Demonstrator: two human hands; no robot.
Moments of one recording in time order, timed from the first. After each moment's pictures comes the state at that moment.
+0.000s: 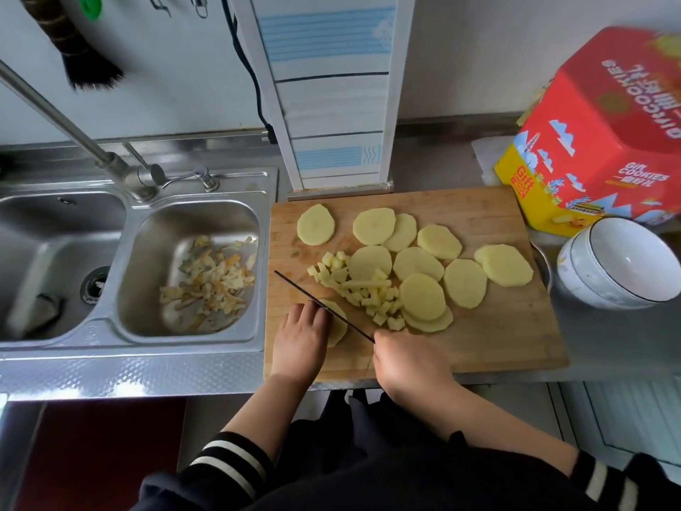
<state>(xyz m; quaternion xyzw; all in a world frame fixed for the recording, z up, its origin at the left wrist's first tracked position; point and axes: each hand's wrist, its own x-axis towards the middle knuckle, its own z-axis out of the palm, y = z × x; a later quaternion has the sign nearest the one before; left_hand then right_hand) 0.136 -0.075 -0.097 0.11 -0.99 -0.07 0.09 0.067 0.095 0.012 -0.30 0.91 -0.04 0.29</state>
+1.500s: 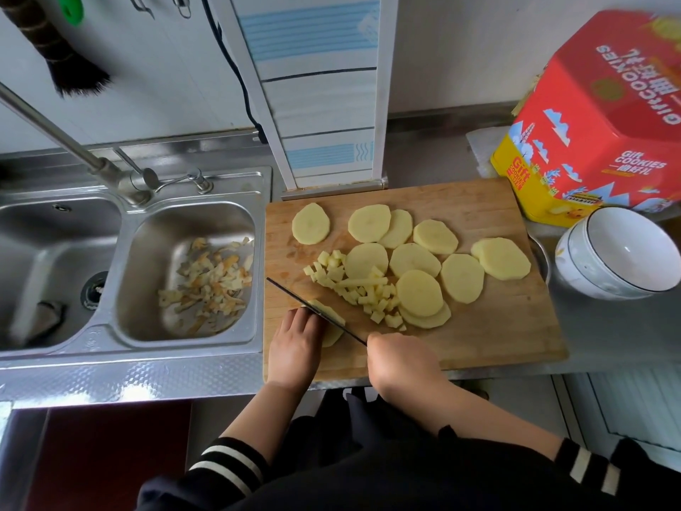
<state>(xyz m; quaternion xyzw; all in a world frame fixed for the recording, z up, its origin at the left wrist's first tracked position) 0.144 -0.076 -0.102 0.12 -0.98 -0.13 0.11 0.066 0.088 0.018 -0.29 0.89 -0.02 0.36</state>
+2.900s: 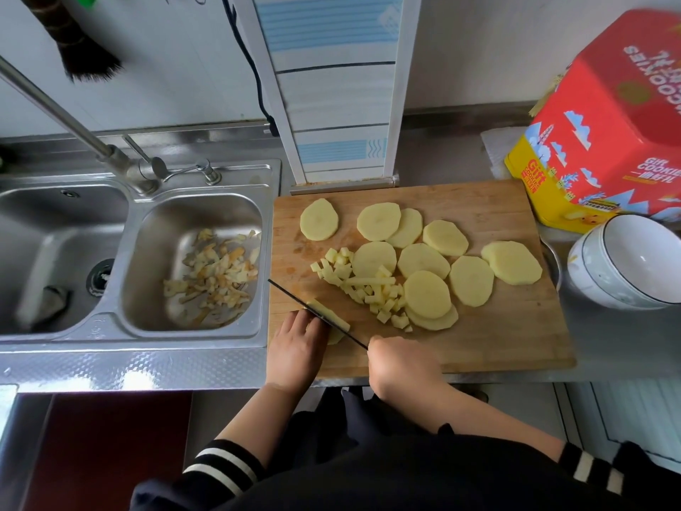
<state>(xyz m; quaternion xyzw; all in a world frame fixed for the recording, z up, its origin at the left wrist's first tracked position) 0.155 -0.082 -0.114 0.11 -0.98 -0.13 0.13 0.068 0.079 0.021 -0.29 0.88 0.00 0.39</state>
